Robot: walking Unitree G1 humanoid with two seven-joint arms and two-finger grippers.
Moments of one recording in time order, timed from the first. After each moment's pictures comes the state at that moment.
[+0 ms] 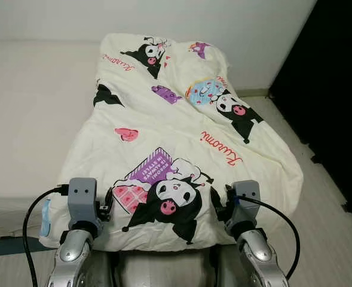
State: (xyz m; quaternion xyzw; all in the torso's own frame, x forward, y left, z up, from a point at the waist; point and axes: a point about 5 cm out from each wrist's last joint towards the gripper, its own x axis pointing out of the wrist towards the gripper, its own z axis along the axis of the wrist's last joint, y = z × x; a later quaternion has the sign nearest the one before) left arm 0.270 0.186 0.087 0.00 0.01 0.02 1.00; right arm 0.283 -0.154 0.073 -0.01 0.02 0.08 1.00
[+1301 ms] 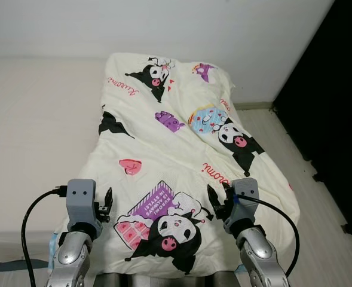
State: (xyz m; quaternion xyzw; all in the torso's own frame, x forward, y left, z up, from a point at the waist) left arm 0.268 0.188 0.087 0.00 0.00 0.02 1.00; right arm 0.286 -0.150 0.077 0.00 0.01 0.11 0.99
